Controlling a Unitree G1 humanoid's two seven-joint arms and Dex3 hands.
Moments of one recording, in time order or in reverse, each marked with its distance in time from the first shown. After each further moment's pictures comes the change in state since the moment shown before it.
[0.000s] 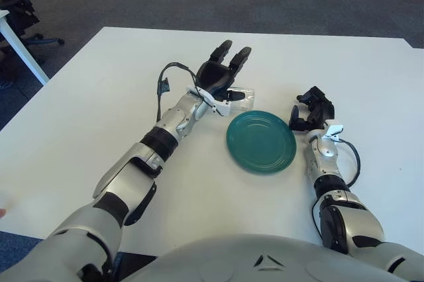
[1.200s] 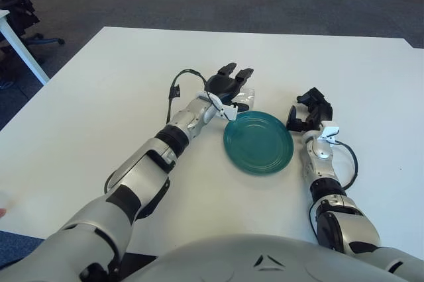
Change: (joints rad) left arm -0.081 -0.099 -0.050 0.279 -0.072 -0.018 -0.061; right arm 0.053 0.035 0.028 -0.084 -0.037 0.029 -0.107
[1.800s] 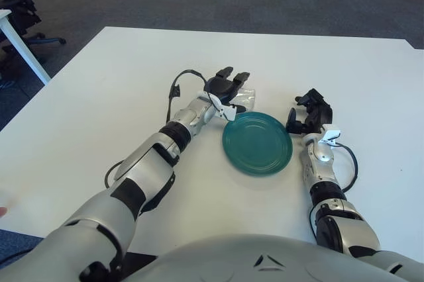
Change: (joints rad) left arm -0.059 -0.040 -0.043 0.205 0.000 -0.018 0.045; right arm 0.021 0.008 -0.016 -0.022 0.032 -0.022 0.055
